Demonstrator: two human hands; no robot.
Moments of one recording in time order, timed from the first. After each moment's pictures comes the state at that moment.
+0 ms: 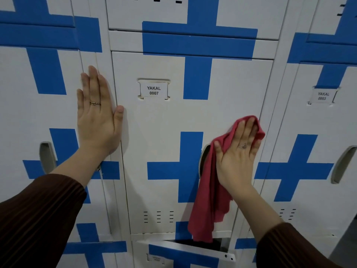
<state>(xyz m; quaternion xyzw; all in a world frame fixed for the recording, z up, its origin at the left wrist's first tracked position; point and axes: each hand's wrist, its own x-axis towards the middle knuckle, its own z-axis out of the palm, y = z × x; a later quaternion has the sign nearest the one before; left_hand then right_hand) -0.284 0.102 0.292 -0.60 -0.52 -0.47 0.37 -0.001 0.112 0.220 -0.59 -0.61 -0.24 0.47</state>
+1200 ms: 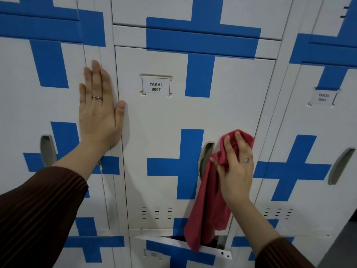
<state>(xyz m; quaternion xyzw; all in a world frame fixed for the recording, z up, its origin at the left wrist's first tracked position) -0.285 0.101 0.291 -0.60 -0.52 -0.48 0.37 0.005 0.096 0.189 -0.48 -0.63 -0.20 0.57</state>
